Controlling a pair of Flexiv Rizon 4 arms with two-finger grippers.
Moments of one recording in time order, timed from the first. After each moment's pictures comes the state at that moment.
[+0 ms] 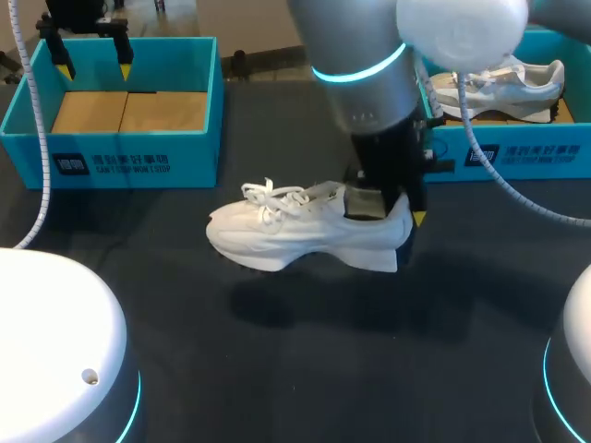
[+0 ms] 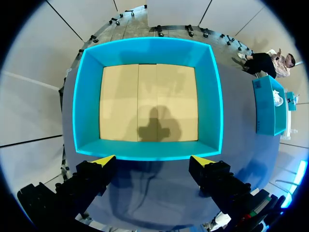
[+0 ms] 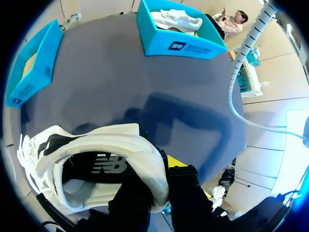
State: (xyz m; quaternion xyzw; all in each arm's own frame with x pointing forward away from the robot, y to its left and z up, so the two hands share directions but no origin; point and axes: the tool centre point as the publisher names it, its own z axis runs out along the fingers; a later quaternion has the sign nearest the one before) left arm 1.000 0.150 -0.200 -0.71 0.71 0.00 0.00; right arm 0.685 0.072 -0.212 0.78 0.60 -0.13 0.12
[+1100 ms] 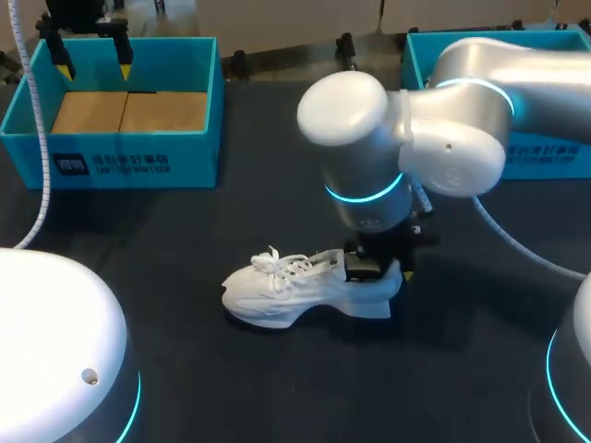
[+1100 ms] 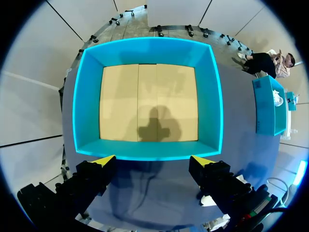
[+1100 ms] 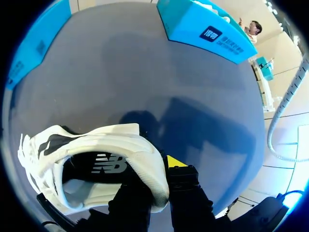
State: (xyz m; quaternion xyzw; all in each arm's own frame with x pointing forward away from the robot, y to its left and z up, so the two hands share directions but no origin) left arm 1.000 0.150 -0.200 -0.71 0.71 0.00 0.00; right arm 0.696 0.064 -0.363 0.75 0.65 -0.08 0.13
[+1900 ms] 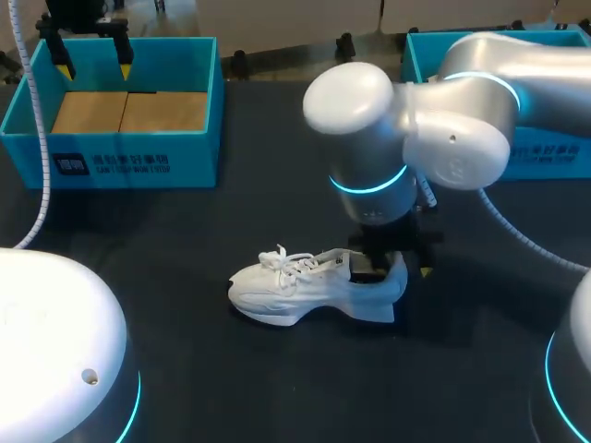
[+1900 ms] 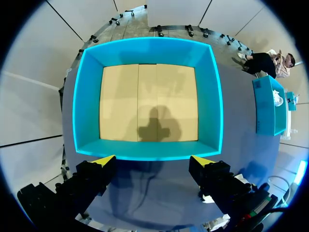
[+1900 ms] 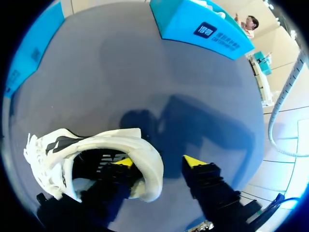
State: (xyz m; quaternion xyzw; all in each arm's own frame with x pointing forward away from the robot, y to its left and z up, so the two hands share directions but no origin) left arm 1.000 0.150 -0.200 -0.71 0.71 0.00 0.00; right arm 0.700 0.059 -0.355 0.76 0.63 -0.09 0.13
